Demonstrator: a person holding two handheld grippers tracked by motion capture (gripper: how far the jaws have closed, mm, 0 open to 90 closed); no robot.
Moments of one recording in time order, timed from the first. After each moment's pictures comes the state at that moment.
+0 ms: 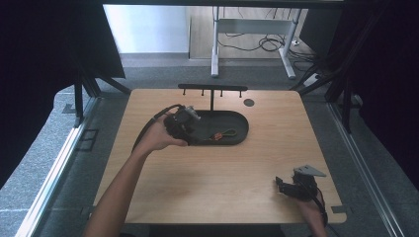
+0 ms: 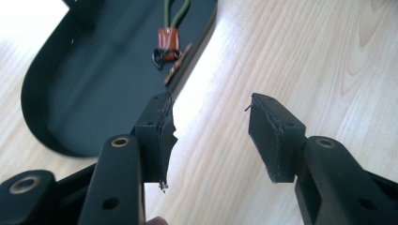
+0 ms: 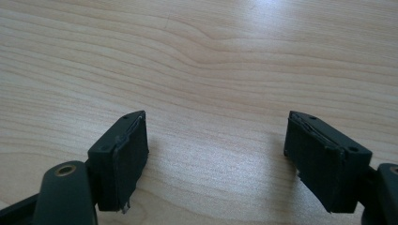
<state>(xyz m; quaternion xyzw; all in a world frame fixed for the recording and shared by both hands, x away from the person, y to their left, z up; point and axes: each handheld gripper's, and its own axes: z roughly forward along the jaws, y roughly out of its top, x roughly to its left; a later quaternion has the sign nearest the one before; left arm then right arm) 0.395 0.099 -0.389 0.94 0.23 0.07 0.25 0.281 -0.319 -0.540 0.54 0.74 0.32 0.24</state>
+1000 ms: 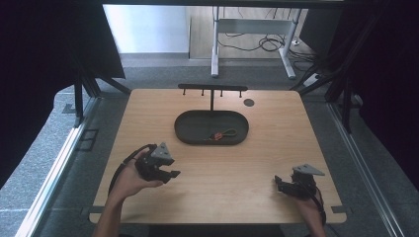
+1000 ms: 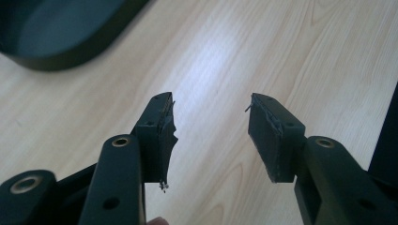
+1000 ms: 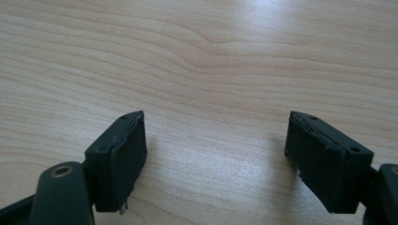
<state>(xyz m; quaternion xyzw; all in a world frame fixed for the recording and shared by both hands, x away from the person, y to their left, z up) 0.298 0.160 -0.449 0.91 0.26 0.09 0.31 0.285 -0.315 -0.540 0.55 0.74 0.32 0.24</state>
